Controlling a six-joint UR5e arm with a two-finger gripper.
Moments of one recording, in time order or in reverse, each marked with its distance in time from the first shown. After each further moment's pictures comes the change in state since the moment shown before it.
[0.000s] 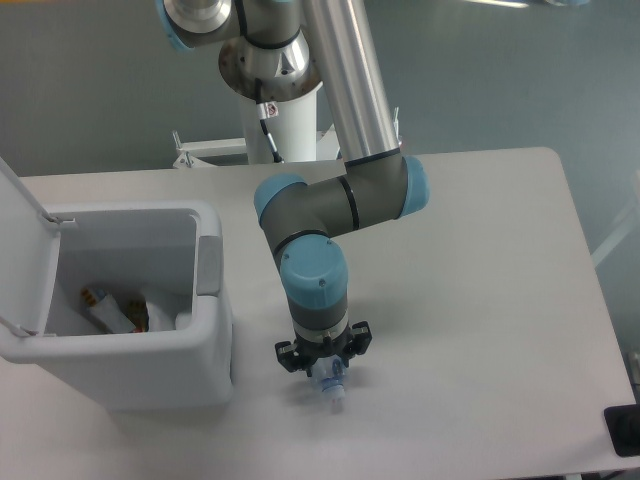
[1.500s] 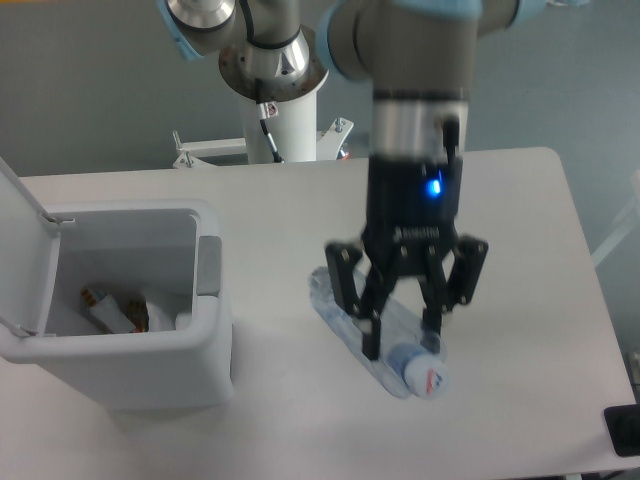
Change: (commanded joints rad) arm 0.129 0.284 0.381 0.083 -0.479 -0.114
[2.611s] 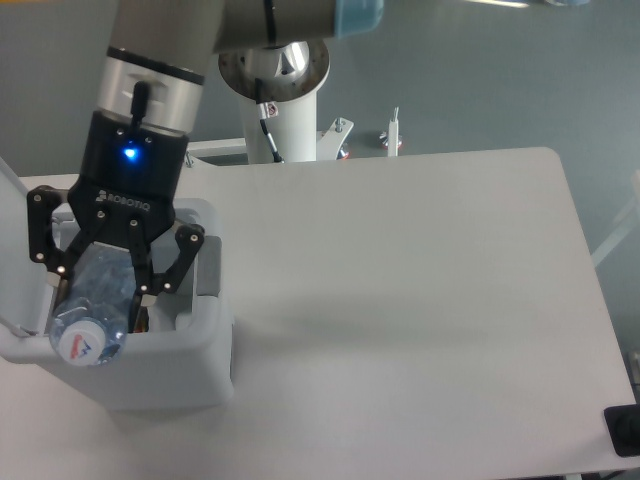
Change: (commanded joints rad) arm -0.293 0.077 -0.236 0.042 0.026 -0.003
